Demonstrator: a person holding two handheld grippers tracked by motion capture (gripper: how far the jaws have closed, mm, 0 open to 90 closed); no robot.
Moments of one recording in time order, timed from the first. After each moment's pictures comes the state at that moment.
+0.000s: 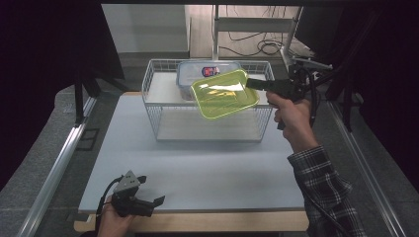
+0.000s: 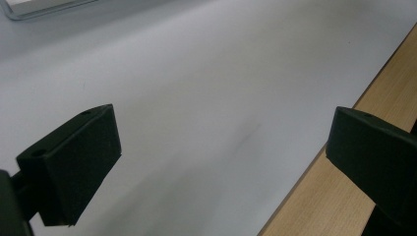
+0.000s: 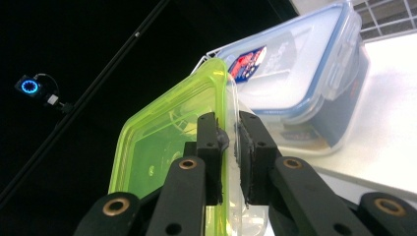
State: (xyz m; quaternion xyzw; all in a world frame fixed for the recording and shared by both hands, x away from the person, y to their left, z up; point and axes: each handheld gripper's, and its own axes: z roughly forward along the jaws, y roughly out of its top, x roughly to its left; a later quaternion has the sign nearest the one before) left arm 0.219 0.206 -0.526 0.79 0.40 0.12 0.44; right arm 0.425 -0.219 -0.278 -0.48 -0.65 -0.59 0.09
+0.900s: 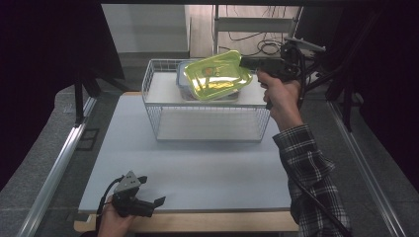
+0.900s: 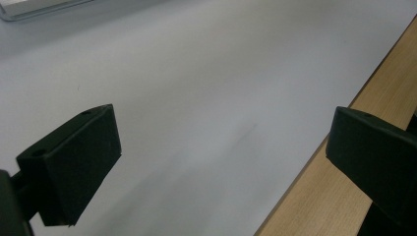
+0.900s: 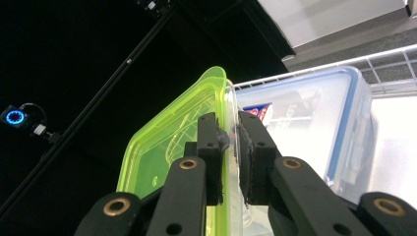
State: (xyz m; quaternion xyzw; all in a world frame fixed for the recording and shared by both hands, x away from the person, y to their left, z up) left arm 0.218 0.204 -0.526 0.79 0.40 0.12 0.45; right arm 0.455 -0.192 -0.250 -0.49 -0.62 -0.60 0.05
